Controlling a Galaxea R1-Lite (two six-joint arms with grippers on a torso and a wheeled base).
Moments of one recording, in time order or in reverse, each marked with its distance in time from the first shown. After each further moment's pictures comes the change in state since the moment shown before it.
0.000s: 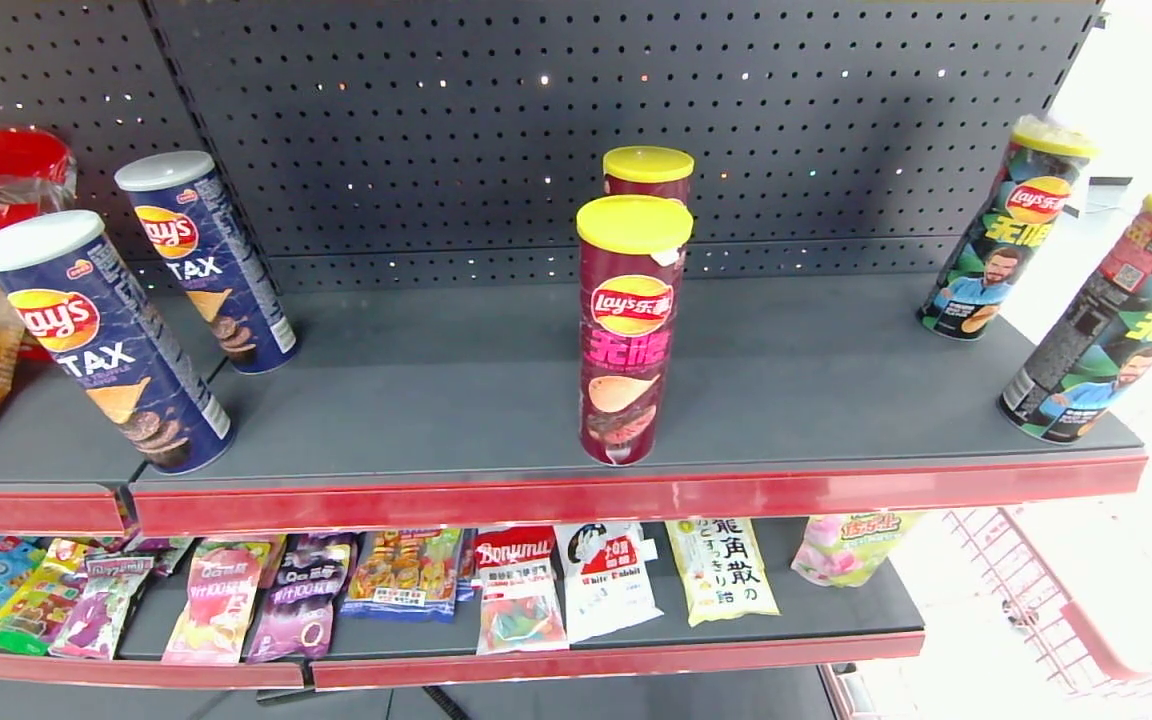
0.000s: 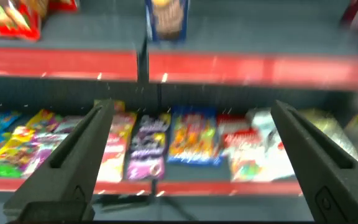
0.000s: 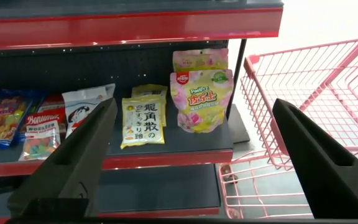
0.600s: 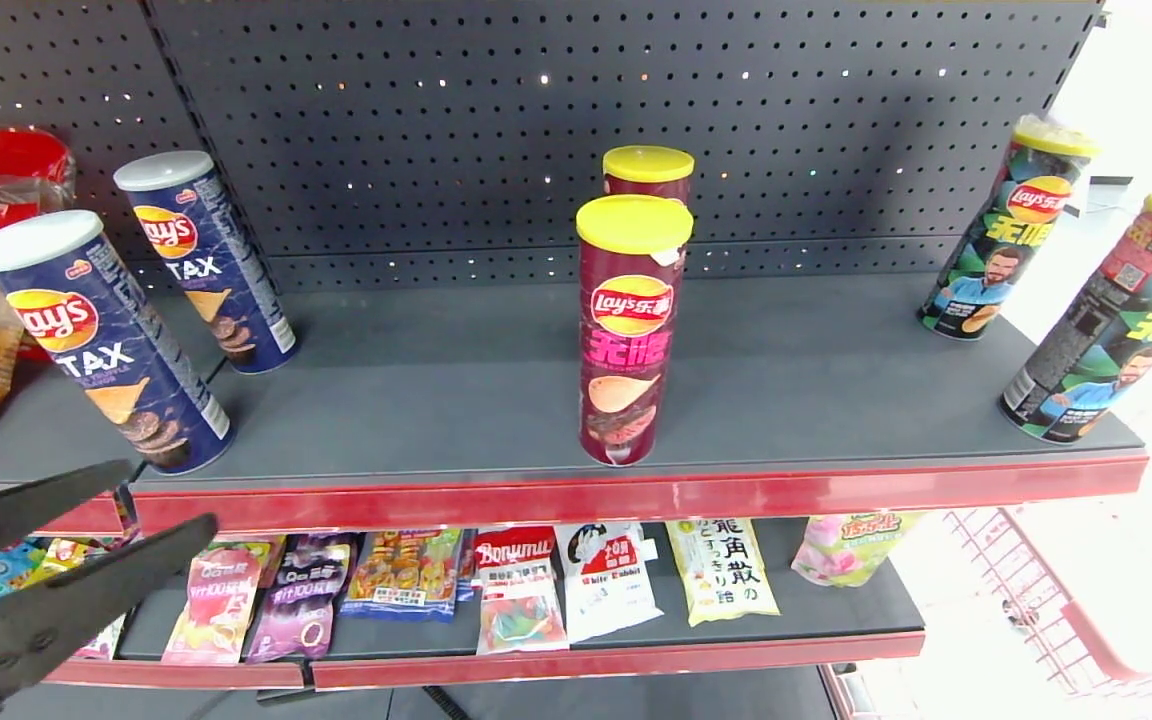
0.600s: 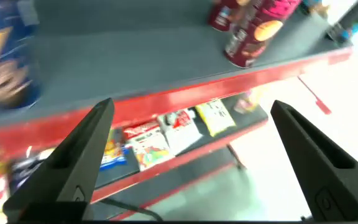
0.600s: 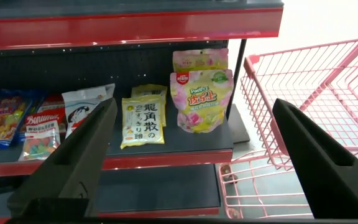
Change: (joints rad) left arm -0.196 0.797 -0.324 -0.218 -0.363 -0.026; right arm 0.000 0.000 0.000 0.000 0.000 0.000
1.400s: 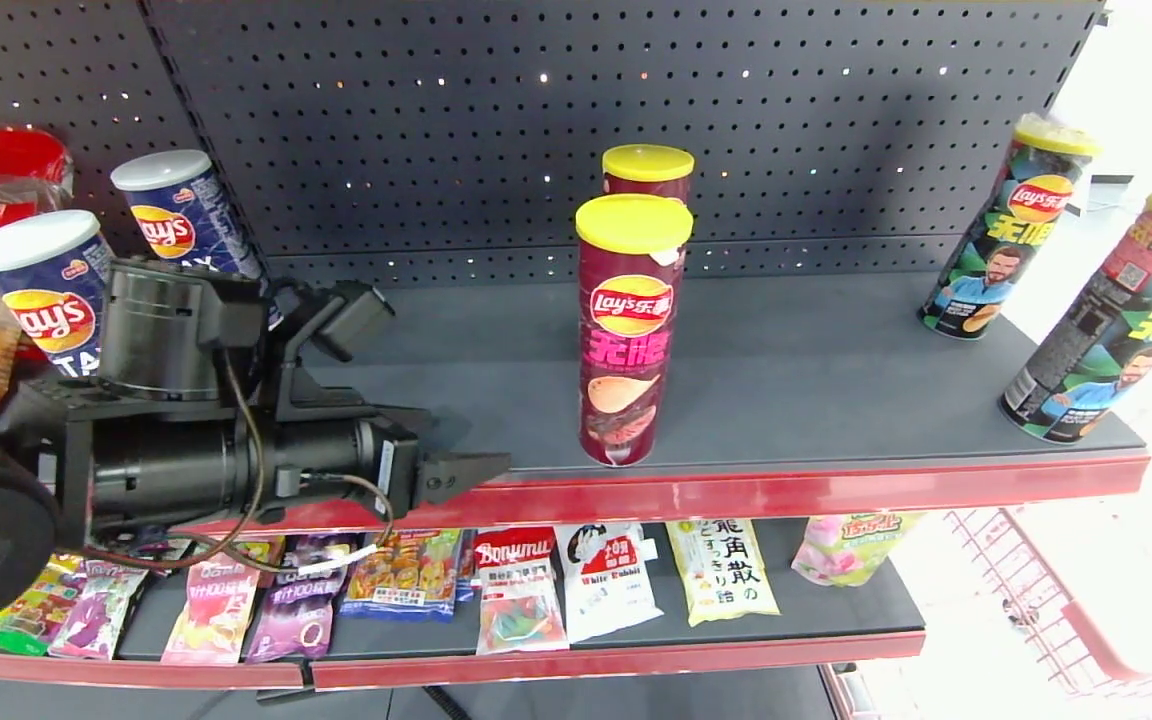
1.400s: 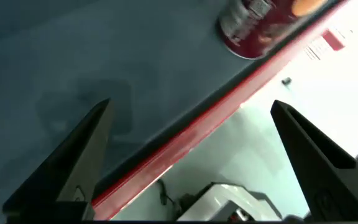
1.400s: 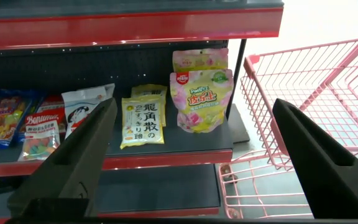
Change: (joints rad) left arm -0.250 0.693 -0.340 -0.061 0.038 0.100; right arm 0.000 0.000 0.000 0.000 -0.001 0.000
